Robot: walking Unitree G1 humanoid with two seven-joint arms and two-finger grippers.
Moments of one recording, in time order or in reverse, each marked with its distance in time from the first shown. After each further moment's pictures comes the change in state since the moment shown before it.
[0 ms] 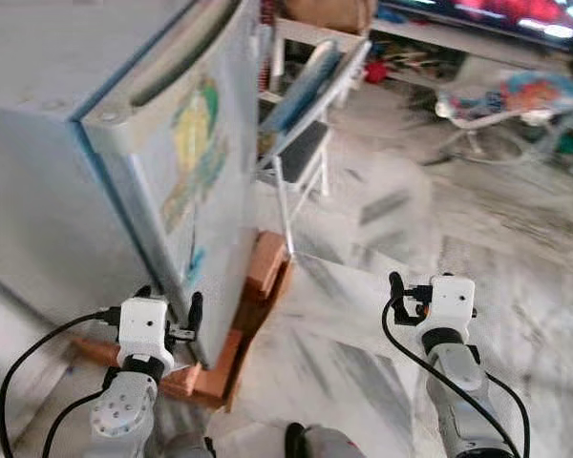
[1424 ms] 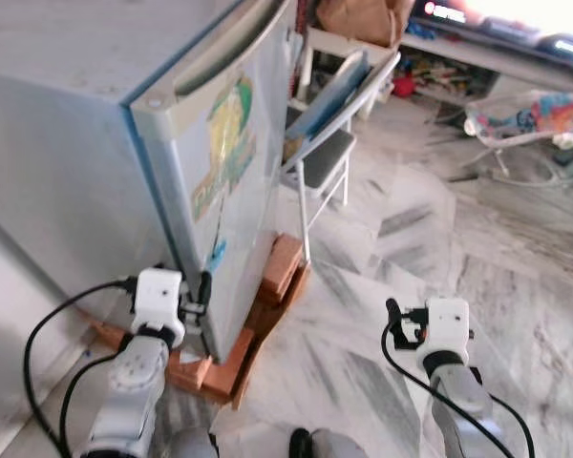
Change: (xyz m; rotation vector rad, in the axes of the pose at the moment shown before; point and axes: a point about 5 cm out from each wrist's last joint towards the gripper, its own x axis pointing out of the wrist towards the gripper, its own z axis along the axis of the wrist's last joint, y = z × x) left arm 0.045 -0.002 0.008 0.039 0.008 -0.031; right arm -0.018 -0.003 -0.022 -0.038 0.110 0.050
